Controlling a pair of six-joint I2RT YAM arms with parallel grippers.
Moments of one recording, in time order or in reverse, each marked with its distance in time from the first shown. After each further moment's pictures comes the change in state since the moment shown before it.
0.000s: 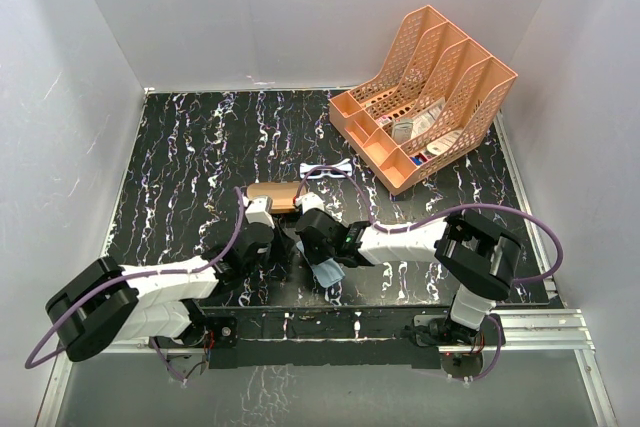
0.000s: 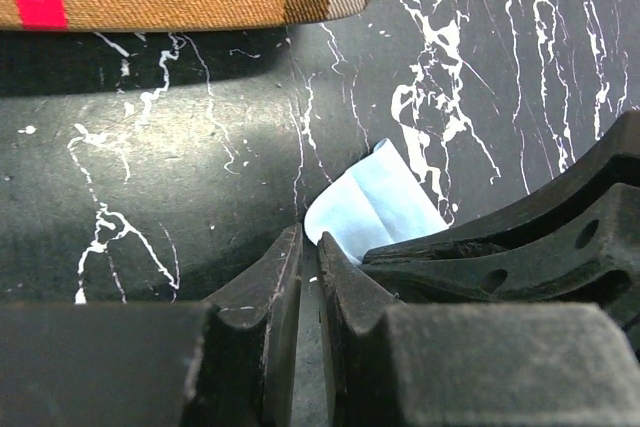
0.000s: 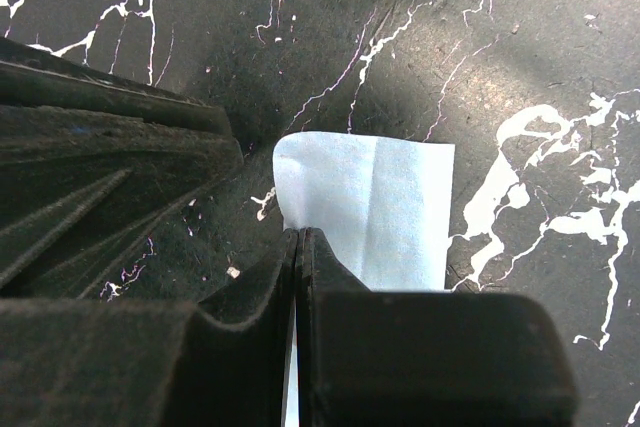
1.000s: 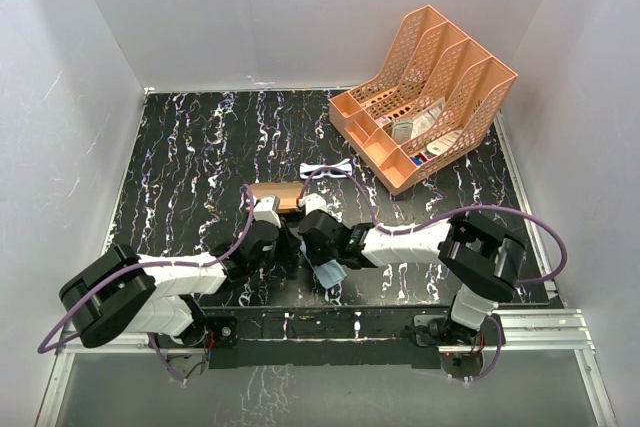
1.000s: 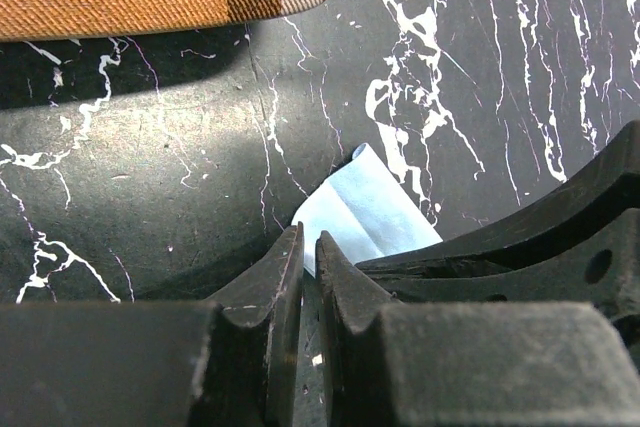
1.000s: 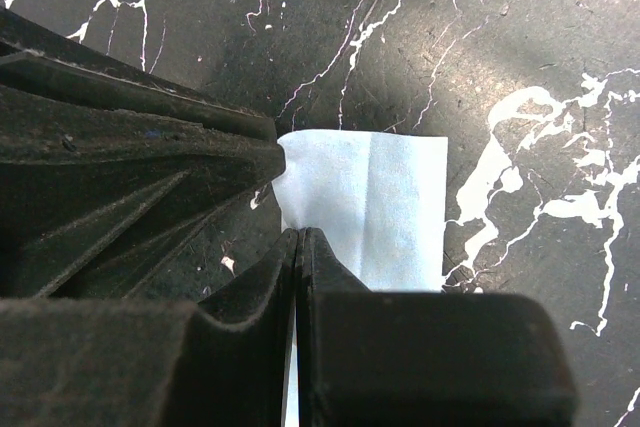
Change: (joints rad) left arm 0.000 0.116 0.015 0.117 0.066 0.014; right arm 0.000 -0.020 -0.030 0.015 0.003 0.016
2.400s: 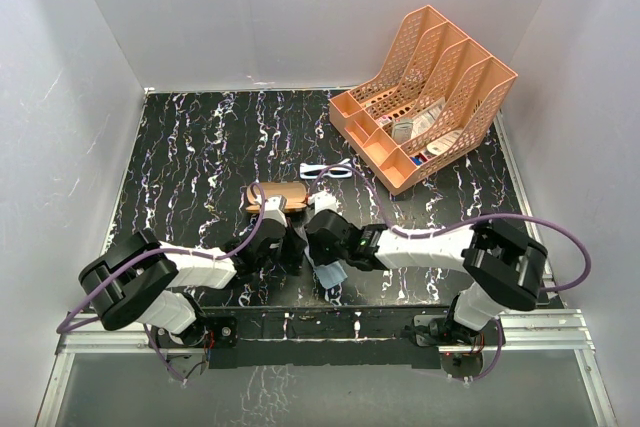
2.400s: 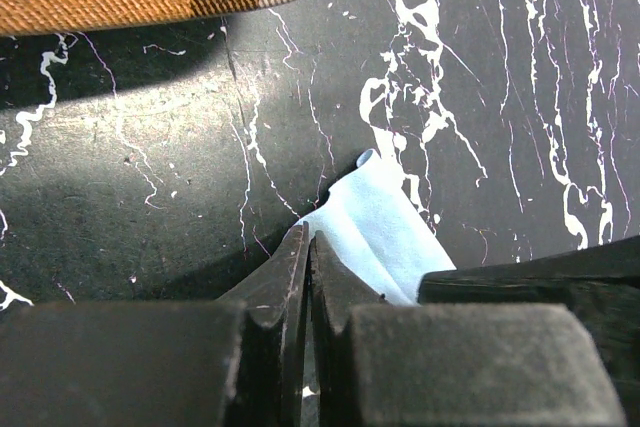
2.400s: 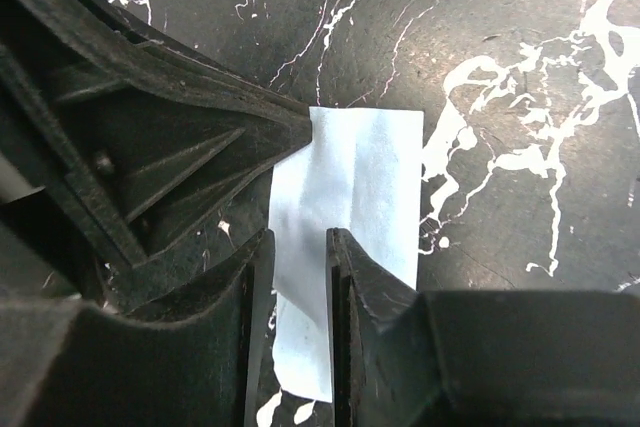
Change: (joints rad) left arm 0.000 0.138 0.028 0.089 0.037 -0.027; right arm 0.000 -0.101 -0.043 -0.044 0.027 0.022
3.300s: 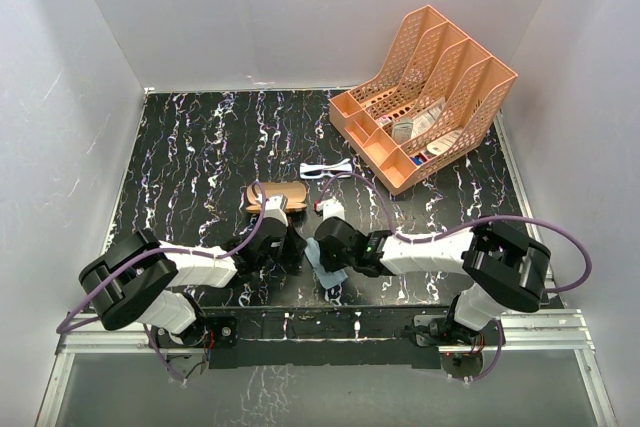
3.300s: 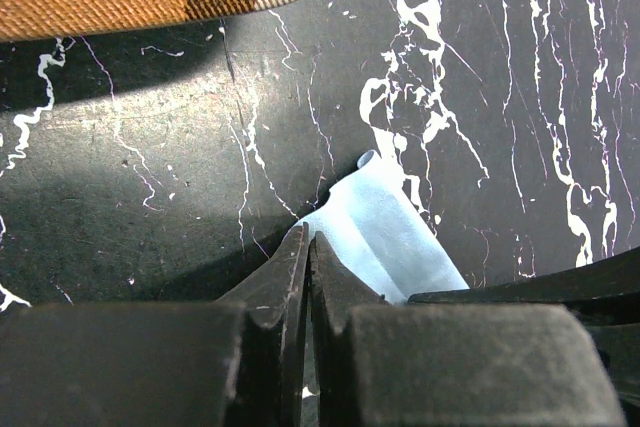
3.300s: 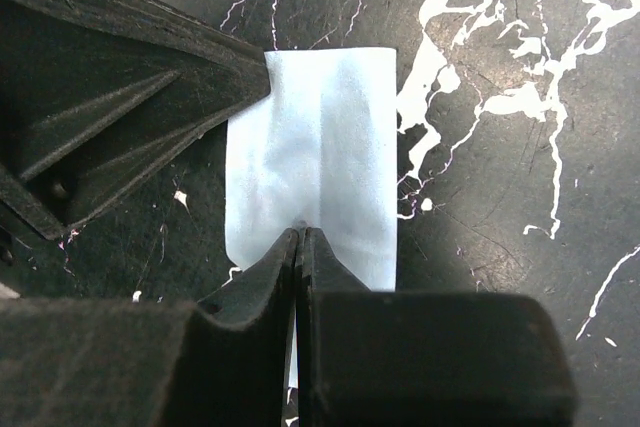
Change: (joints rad) left arm 0.000 0.000 0.017 -0.032 0.003 0.004; right arm 0.000 -0.026 -0.089 0.031 -0.008 0.042
